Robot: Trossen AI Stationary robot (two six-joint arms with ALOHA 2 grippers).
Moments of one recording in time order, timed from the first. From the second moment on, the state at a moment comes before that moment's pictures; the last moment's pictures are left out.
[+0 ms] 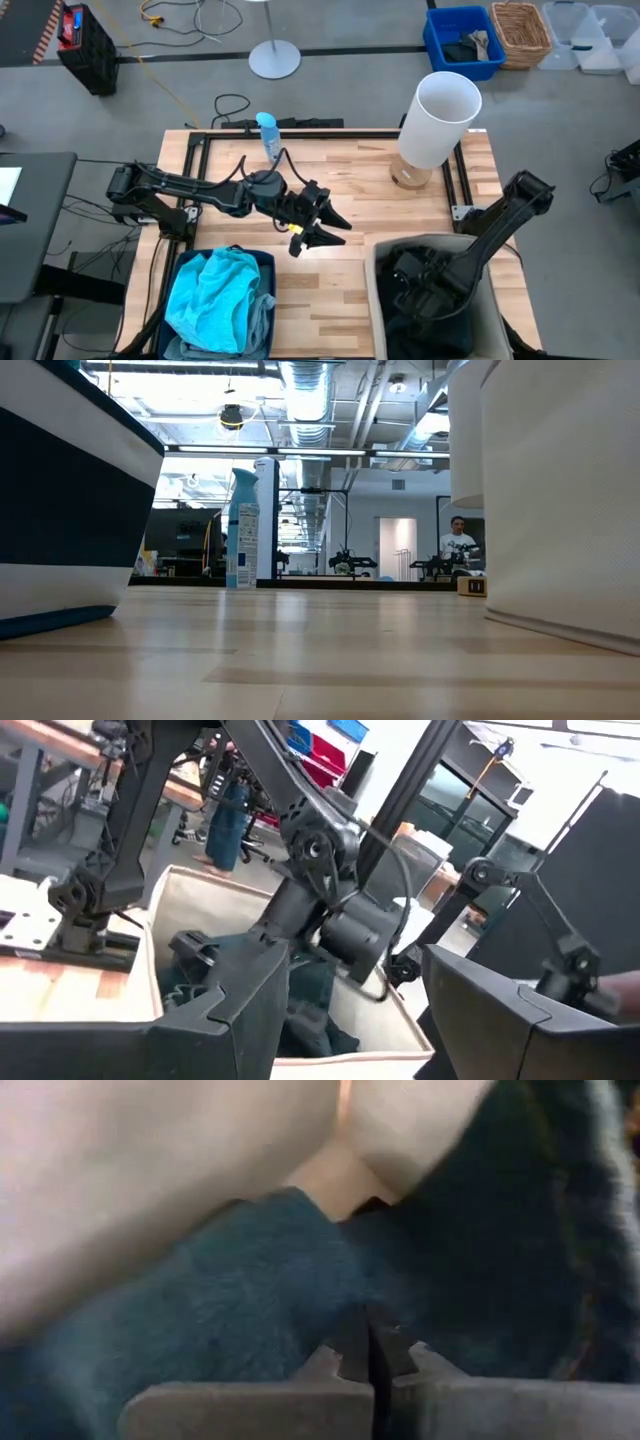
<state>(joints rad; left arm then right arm) -0.10 1.54 1.26 0.36 0.28 -0.48 0.81 1.57 1.16 -1.06 0.36 1.48</state>
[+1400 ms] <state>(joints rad) 0.07 0.98 1.03 -0.06 -0.04 -0.11 0.07 1.39 1.16 0.19 -0.08 0.06</state>
